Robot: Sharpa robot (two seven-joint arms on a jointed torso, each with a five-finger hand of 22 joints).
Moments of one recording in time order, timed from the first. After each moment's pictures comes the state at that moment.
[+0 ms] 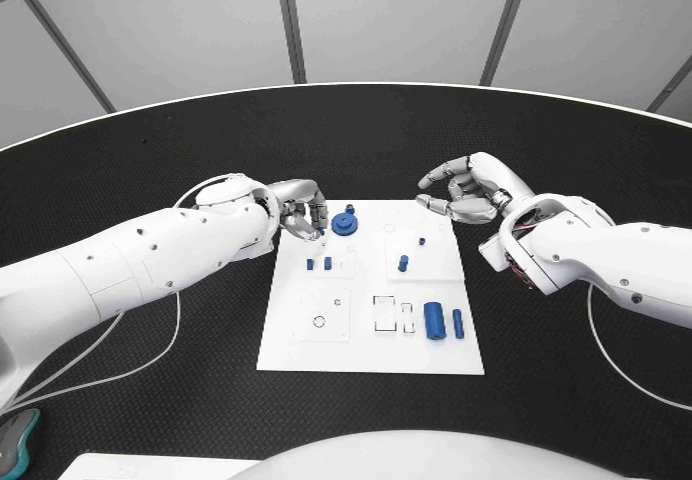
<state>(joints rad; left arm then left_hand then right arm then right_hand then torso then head) 1.22 -0.51 -0.02 1.12 -1.40 -0.02 -0.10 1.34 -0.20 0.67 -0.07 0.40 0.93 0.14 0.45 0.49 1.02 0.07 0.59 0.24 1.45 0.00 1.45 1.03 0.11 1.35 0.09 1.37 1.17 1.22 -0.96 -0.07 1.62 -0.94 -0.60 0.04 1.27 -0.22 0.40 0.22 0.41 0.89 0.16 0.24 0.38 1.44 0.07 1.41 1.31 1.47 -0.01 1.53 1.31 0.02 1.47 0.10 1.44 1.31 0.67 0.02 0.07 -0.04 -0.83</state>
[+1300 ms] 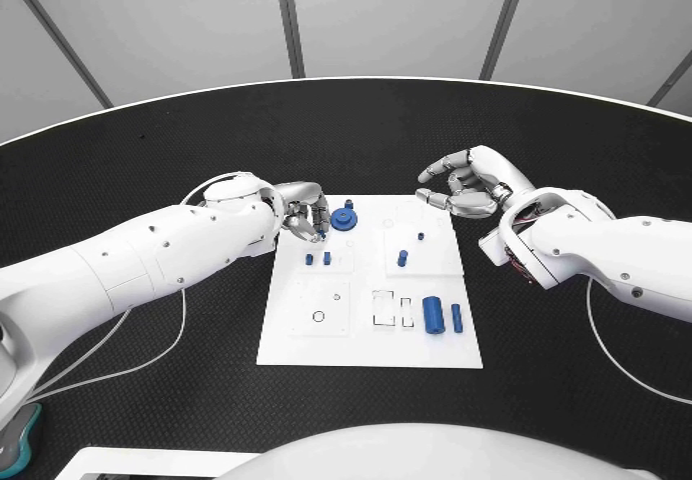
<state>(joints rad) 1.21 -0.48 -0.03 1.07 -1.43 0.04 -0.09 1.34 -0.20 0.67 -0.07 0.40 0.94 0.14 0.44 0.49 1.03 0.06 0.58 0.24 1.44 -0.01 1.44 1.01 0.11 1.35 0.09 1.37 1.16 1.22 -0.96 -0.07 1.63 -0.94 -0.60 0.04 1.27 -0.22 0.40 0.22 0.41 0.89 0.16 0.24 0.38 1.44 0.07 1.41 1.31 1.47 -0.01 1.53 1.31 0.02 1.47 0.10 1.44 1.31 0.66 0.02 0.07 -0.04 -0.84</state>
